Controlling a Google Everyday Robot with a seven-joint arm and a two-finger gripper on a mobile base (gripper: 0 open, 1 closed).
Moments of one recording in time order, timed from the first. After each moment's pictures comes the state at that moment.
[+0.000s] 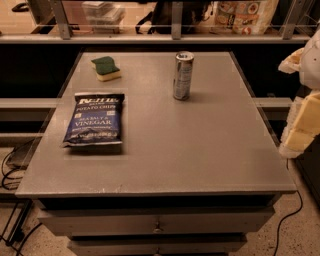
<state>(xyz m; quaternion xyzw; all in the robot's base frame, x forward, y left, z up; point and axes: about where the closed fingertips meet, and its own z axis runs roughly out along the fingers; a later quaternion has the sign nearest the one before) 0.438 -0.217 0.976 -0.60 0.78 -0.03 0.16</state>
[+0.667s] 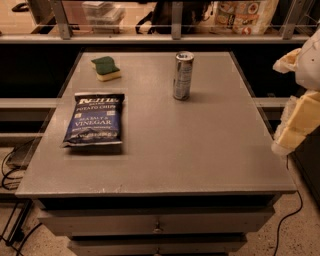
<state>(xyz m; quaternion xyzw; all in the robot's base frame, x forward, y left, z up) 0.447 -0.210 0.971 -0.60 0.77 -0.01 0.19</state>
